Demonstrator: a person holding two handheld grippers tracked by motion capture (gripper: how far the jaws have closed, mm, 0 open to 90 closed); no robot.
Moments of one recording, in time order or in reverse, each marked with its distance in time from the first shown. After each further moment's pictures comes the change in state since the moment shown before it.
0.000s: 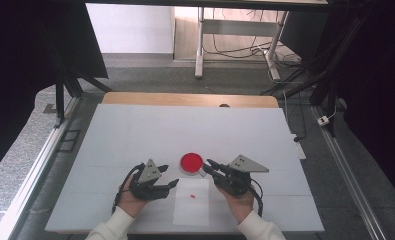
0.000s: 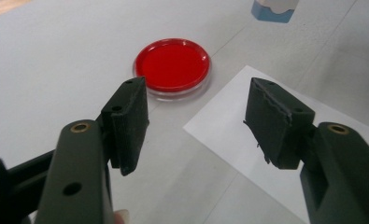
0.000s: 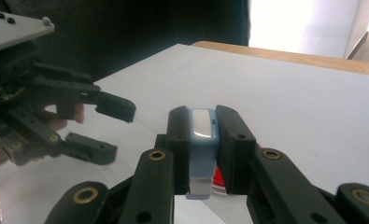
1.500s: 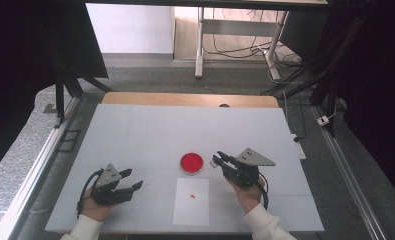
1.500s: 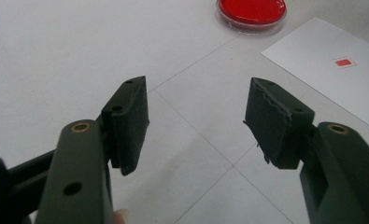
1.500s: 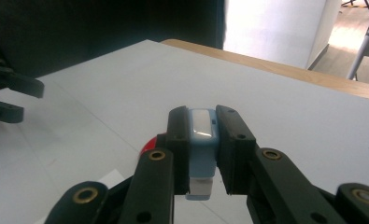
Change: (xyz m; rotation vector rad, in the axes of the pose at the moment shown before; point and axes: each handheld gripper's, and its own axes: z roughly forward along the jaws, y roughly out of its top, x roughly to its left) left arm 0.048 -0.060 -0.056 0.029 0.096 -0.115; right arm -0.030 0.005 -0.003 0.013 -0.097 -0.088
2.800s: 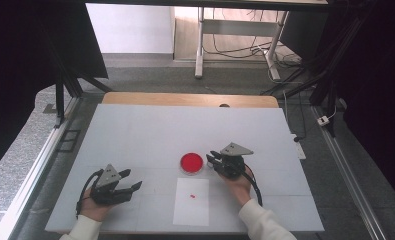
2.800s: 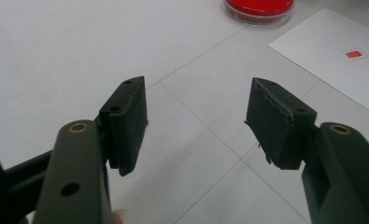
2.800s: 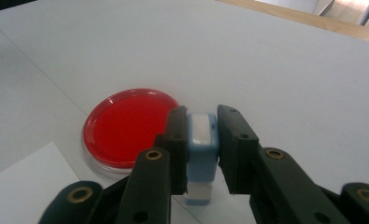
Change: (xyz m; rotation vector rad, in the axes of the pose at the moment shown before) left arm 0.002 -0.004 0.001 0.014 0.013 0.002; right arm -0.019 -0.026 0.060 0.183 -0.028 -0.022
